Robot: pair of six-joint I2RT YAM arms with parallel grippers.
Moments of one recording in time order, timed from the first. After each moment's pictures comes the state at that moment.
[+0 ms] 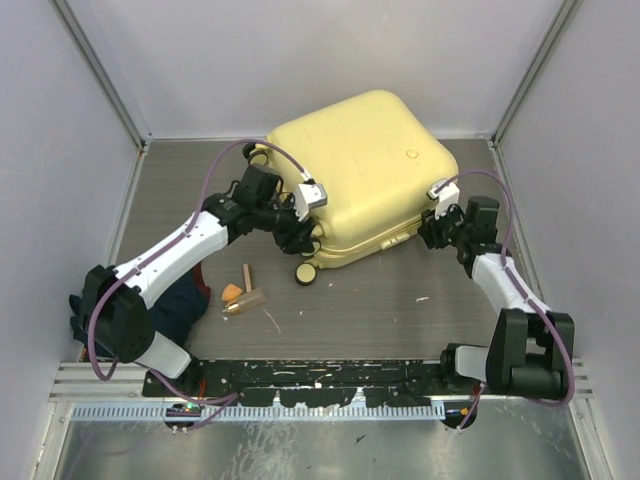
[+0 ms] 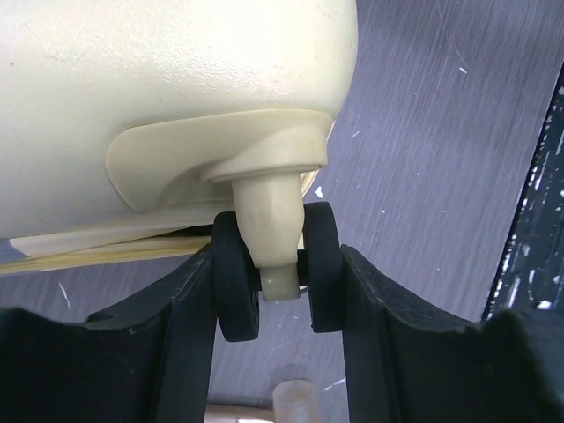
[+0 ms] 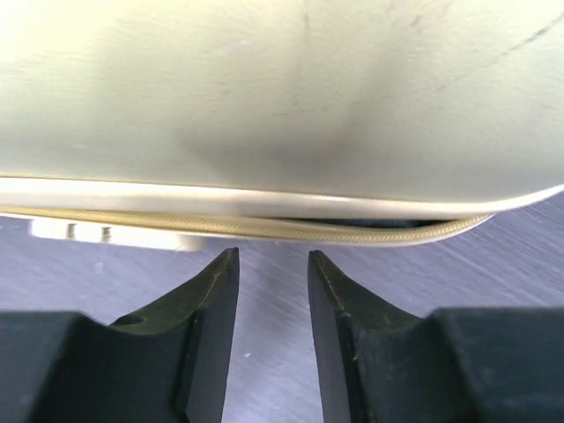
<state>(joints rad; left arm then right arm) -0.61 1.50 1.26 -0.54 0.55 0.40 -0.09 1.27 0.67 0.01 -0.47 -0.43</state>
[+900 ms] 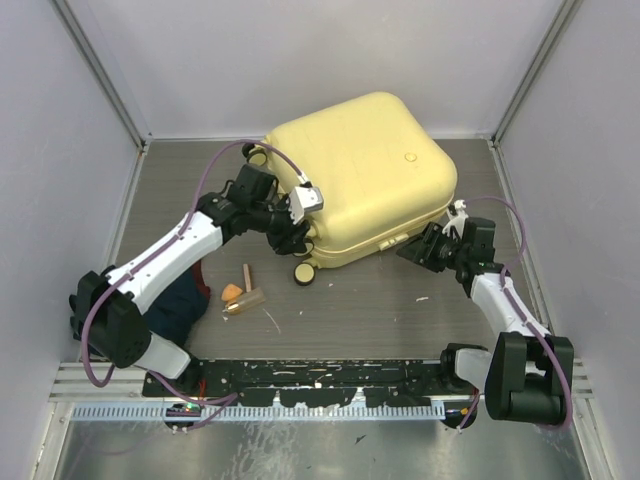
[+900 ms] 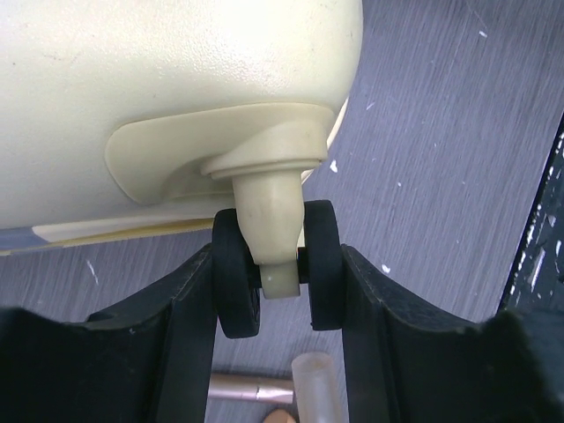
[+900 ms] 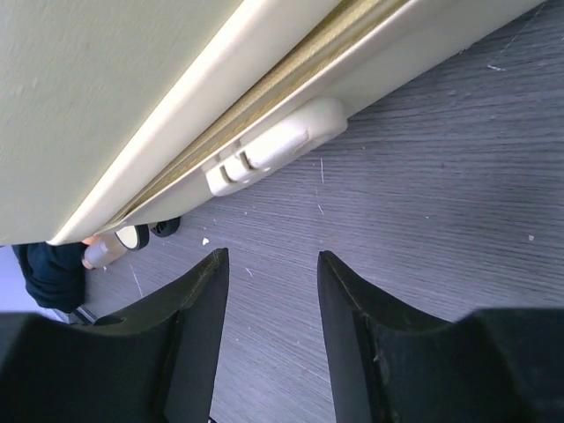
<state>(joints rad) -0.59 1.48 1.27 -0.60 0.52 0.46 -0.11 1.11 0.52 -0.12 -0.63 0.44</state>
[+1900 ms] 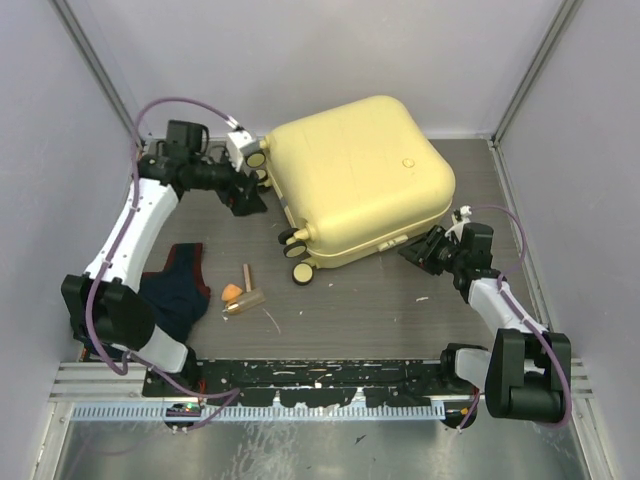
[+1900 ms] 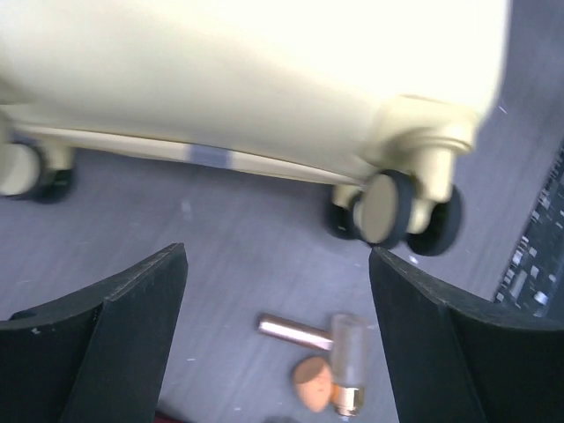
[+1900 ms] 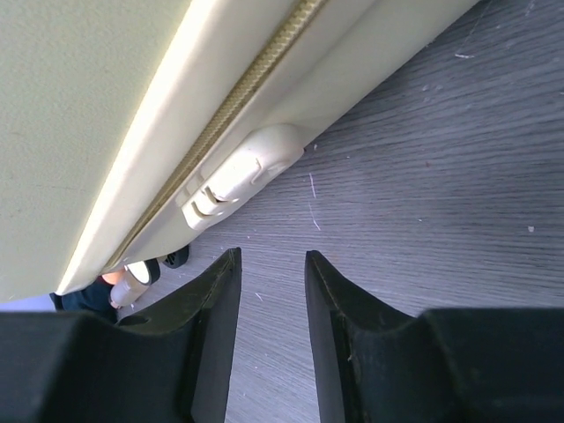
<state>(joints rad) -0.24 1.53 1.53 -0.86 0.75 0.48 -0.11 1.13 0.45 0.03 -0.58 0.63</state>
